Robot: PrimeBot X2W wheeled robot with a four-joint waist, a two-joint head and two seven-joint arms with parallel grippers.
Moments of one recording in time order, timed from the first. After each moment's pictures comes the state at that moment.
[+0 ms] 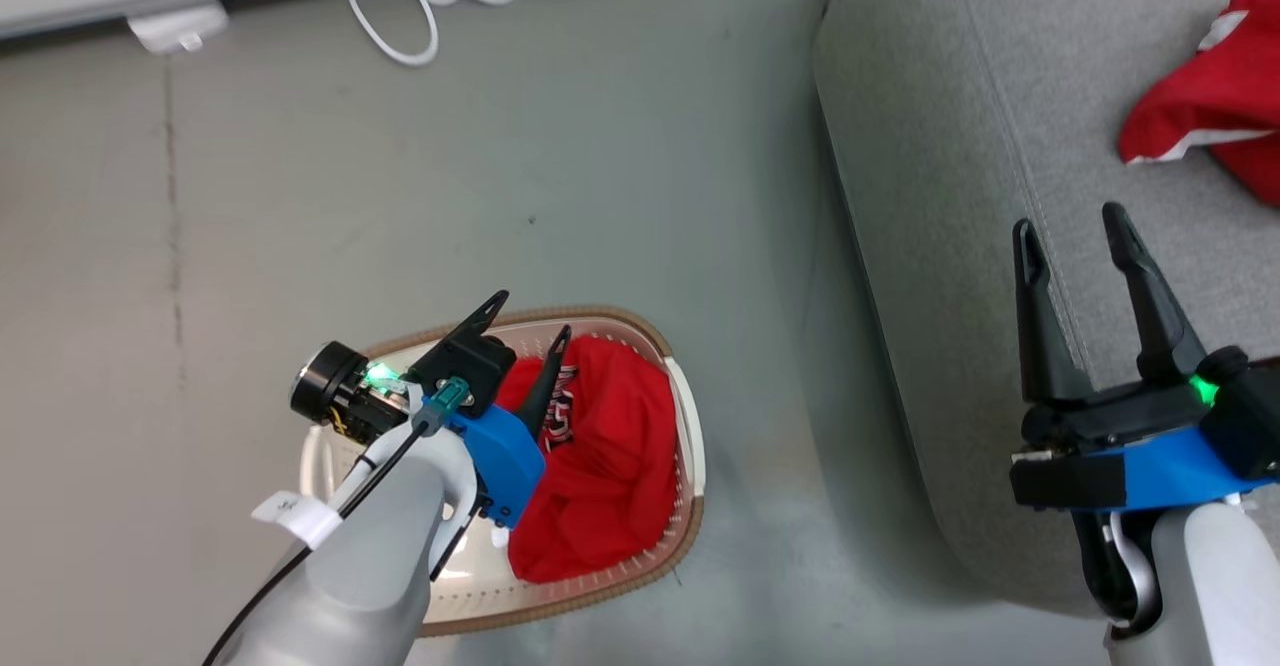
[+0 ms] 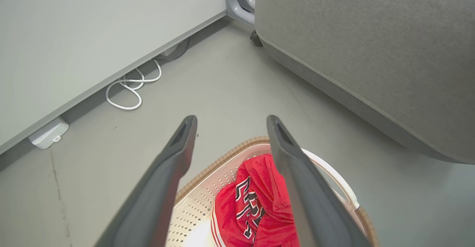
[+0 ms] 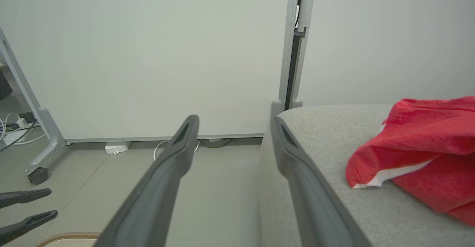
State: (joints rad) left arm -0.63 0.12 -0.58 0.90 -0.15 -0.13 -0.26; right arm -0.25 -0.12 0.00 0.06 0.16 0.13 -0.26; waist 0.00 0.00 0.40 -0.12
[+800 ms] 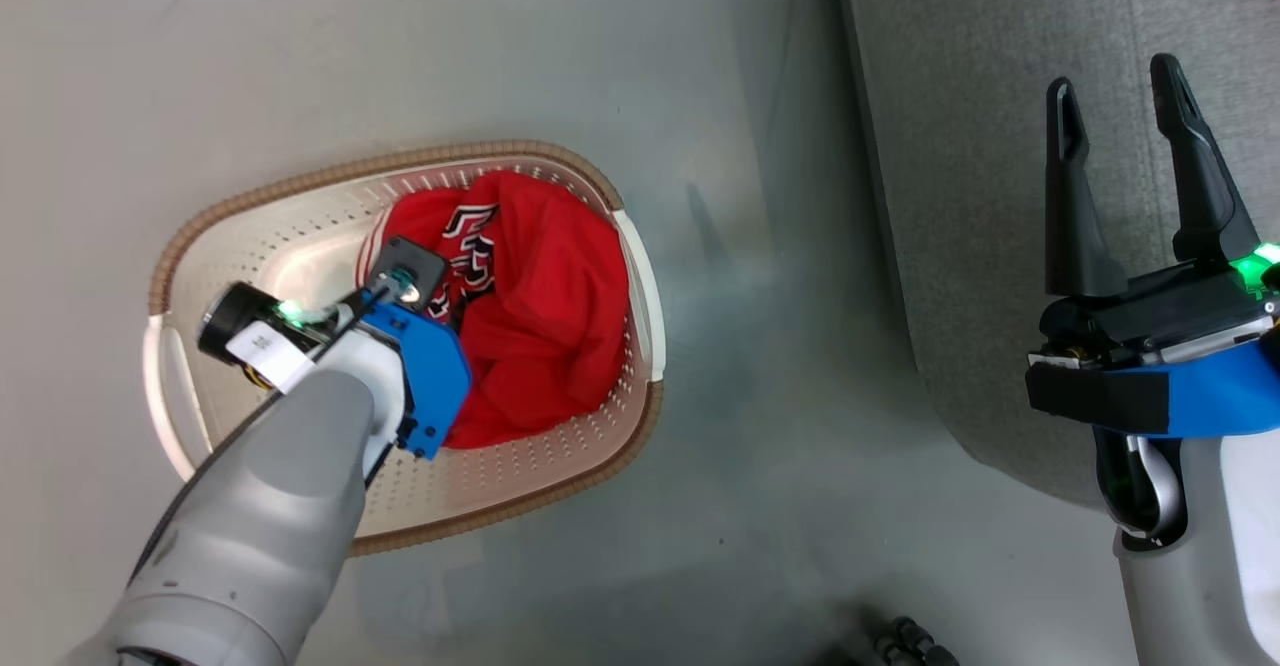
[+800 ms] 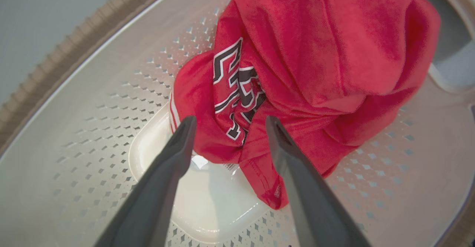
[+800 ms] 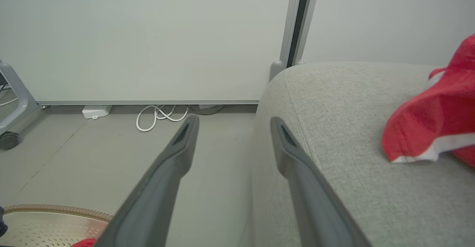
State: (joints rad) left arm -0.90 0.14 -0.79 1.25 -0.34 -0.13 -0.04; right arm -0.40 -0.14 0.02 -0.02 0.18 0.13 -0.26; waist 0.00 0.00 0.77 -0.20
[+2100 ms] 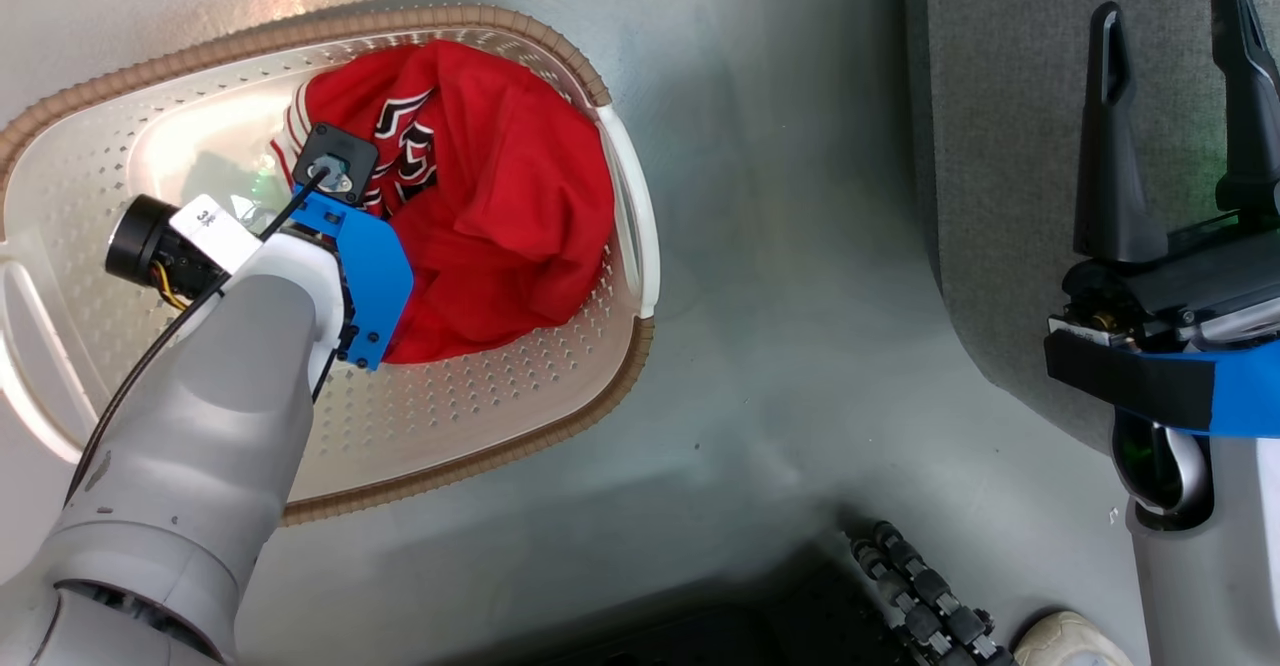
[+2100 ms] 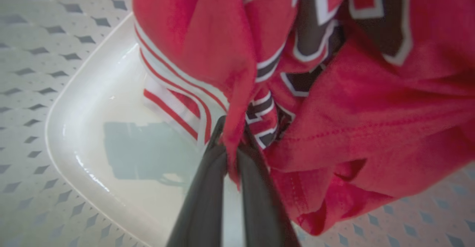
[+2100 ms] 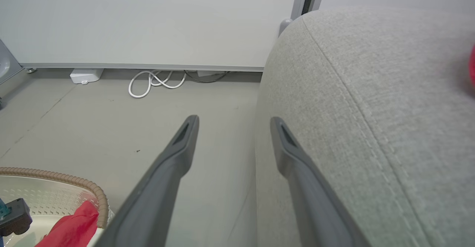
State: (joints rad) left arm -1.05 0.19 -0.82 1.29 -0.38 -0.06 0.11; right arm -0.45 -0.13 0.03 -0.14 0.18 0.13 -0.27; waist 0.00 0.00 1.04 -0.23
